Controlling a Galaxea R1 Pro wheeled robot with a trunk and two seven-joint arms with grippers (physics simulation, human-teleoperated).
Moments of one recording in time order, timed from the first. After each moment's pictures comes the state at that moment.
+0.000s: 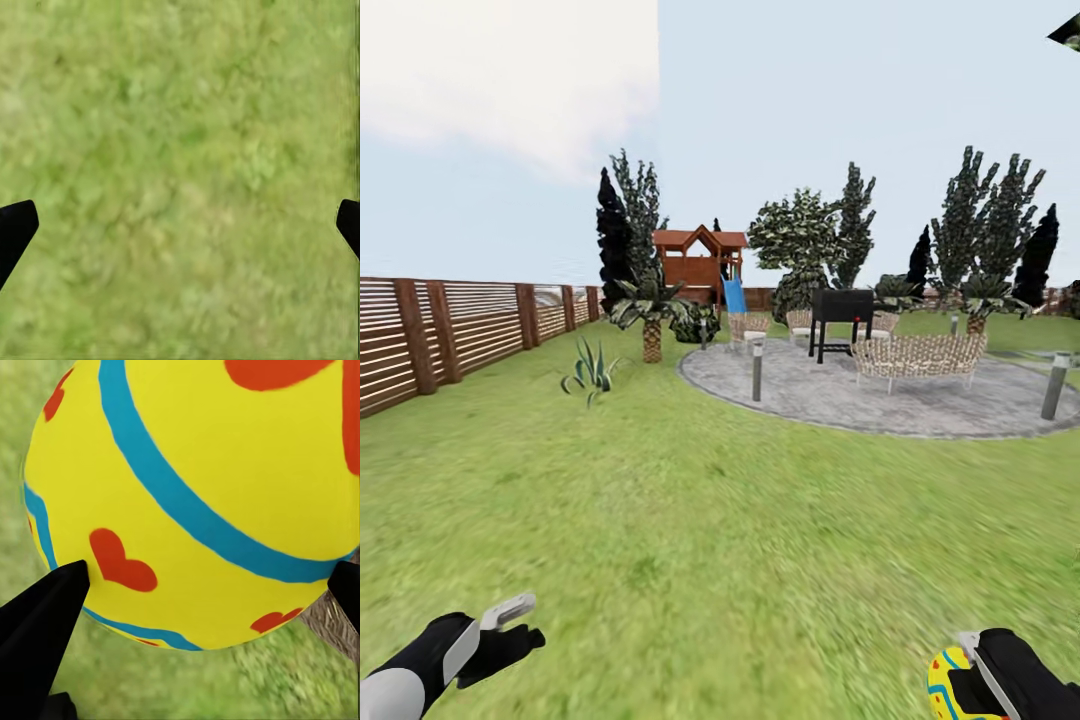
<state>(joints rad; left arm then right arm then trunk) -0.63 0.28 0.19 -0.23 0.18 0.53 -0.16 -0.44 -0.31 -0.06 -0.55 0.10 0.74 0.12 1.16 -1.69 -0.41</state>
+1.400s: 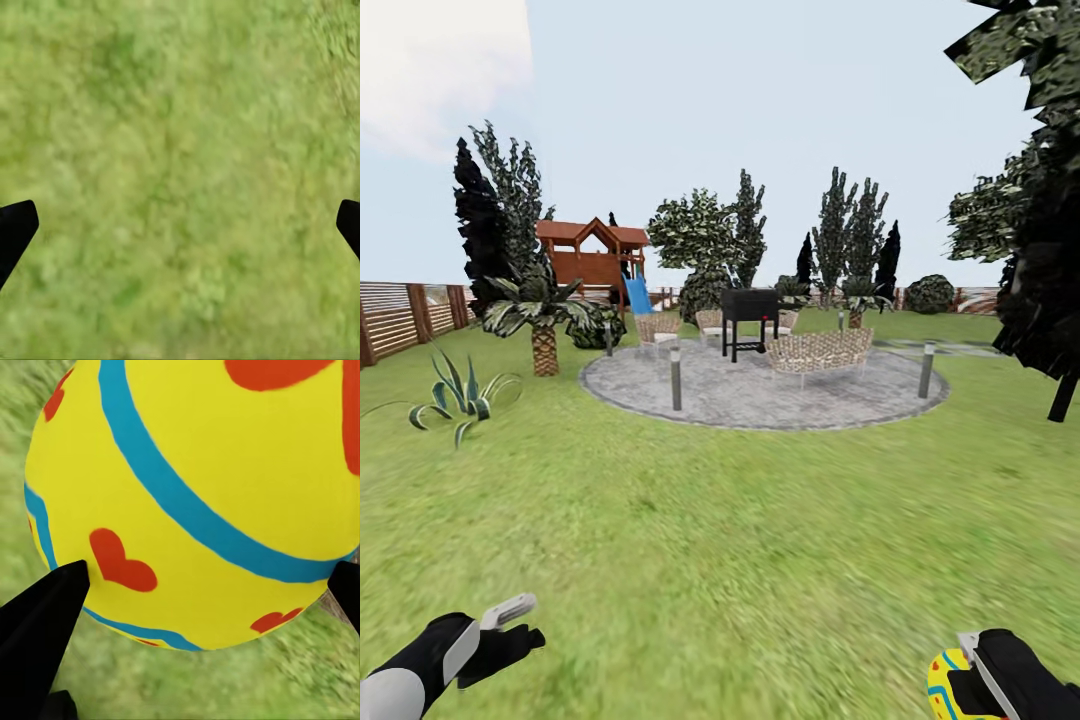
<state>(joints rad) -0.63 0.29 0.19 -0.23 0.18 0.53 -0.16 -0.44 -0.31 -0.05 -0.55 0.10 0.74 0.12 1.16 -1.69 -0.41</state>
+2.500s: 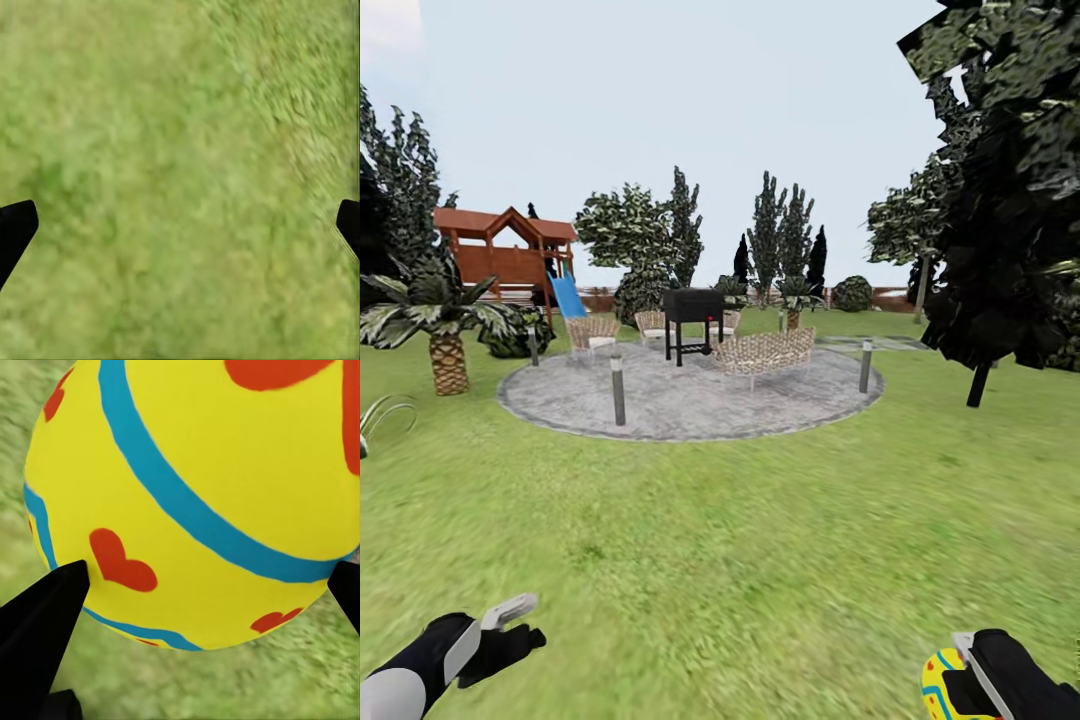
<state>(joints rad) -0.63 0.28 0.19 -0.23 0.18 0.53 -0.16 -0.44 -0.30 -0.05 -0.55 0.11 0.74 0.12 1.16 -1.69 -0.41</state>
